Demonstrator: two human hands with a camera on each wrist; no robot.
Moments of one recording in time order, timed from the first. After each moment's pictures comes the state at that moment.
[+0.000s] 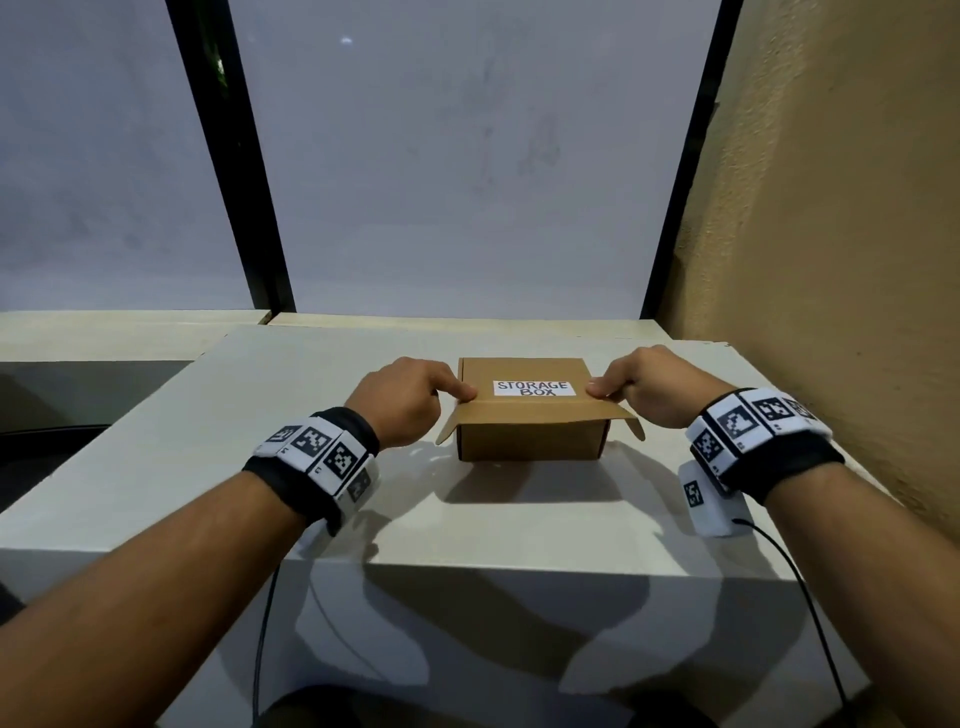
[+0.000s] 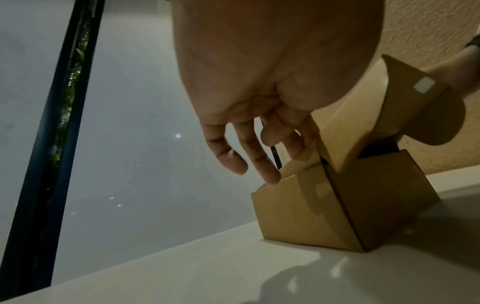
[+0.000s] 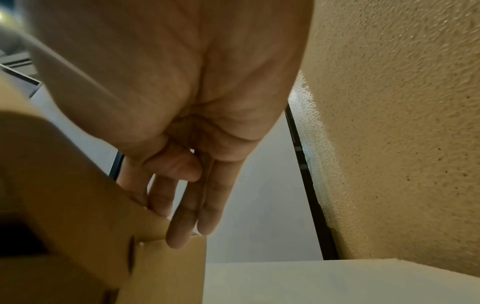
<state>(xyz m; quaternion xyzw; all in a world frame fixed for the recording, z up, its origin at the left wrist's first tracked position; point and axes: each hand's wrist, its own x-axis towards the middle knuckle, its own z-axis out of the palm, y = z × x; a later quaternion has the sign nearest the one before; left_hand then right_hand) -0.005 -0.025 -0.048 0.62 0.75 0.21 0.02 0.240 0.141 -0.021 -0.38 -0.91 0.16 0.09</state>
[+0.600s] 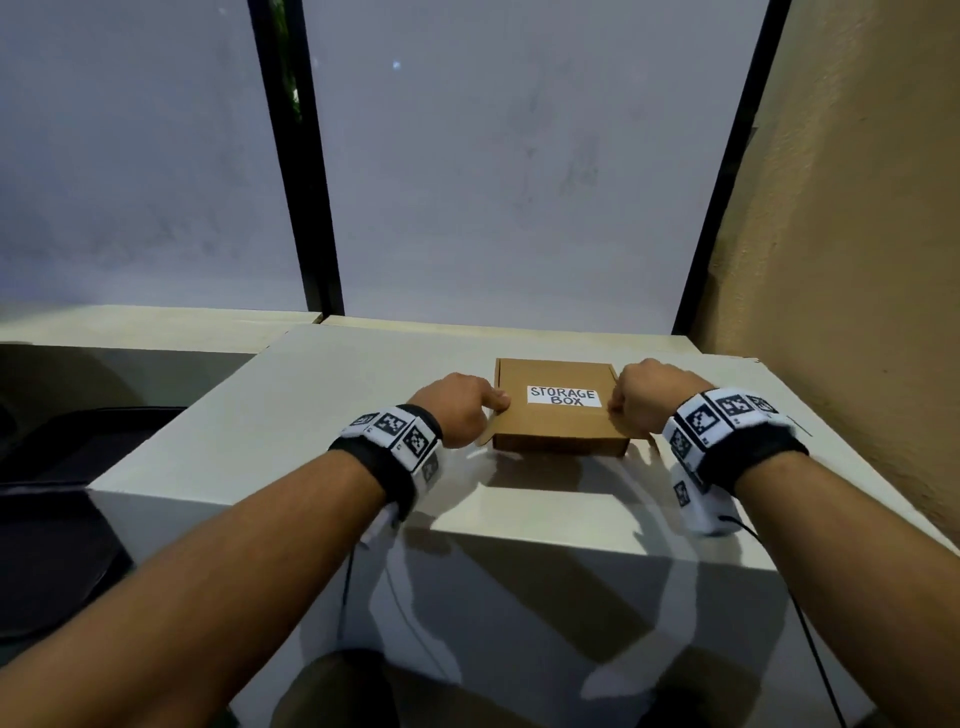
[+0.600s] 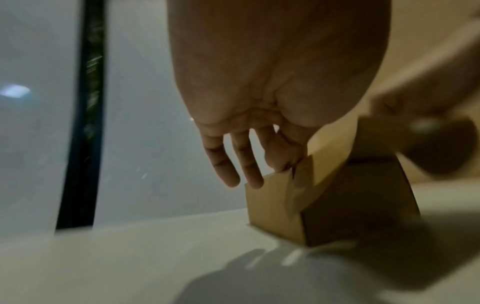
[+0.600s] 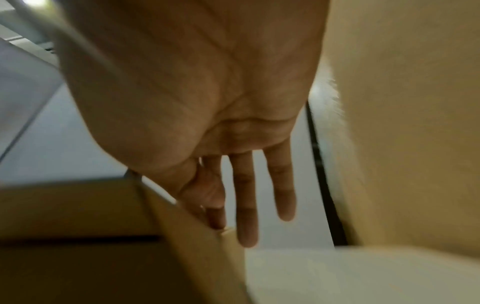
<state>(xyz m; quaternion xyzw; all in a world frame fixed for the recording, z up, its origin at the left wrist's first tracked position) 0.024 -0.044 -0.042 0.60 0.79 0.10 0.07 0.217 0.094 -0.015 -0.43 -0.90 -0.02 -0.01</state>
